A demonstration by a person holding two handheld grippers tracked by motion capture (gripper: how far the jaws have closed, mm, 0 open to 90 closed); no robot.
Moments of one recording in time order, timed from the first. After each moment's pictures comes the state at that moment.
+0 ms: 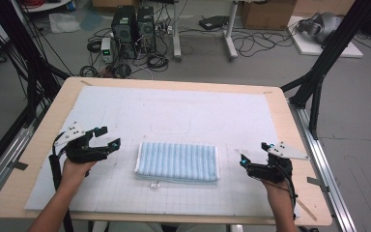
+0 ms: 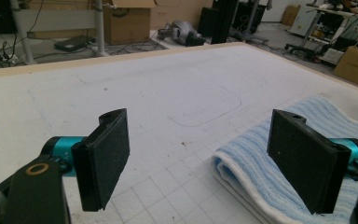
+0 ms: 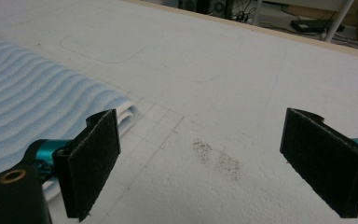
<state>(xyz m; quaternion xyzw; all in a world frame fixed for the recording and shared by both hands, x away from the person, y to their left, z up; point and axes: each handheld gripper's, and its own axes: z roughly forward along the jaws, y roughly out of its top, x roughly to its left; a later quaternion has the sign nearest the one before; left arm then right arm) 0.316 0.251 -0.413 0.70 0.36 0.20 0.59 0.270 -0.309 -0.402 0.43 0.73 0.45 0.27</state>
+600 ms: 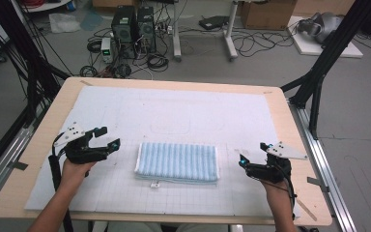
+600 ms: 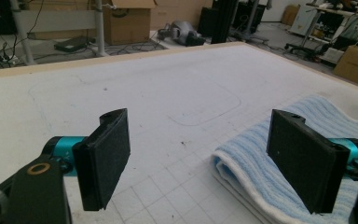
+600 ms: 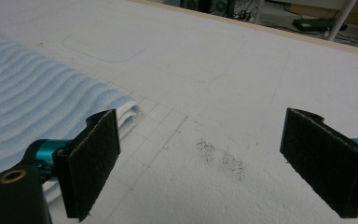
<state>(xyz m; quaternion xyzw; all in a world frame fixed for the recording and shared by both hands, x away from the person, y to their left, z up) 0.315 0.252 -0.414 0.70 0.36 0.20 0.59 0.271 -0.308 -0.403 0.43 0.73 0.45 0.27</state>
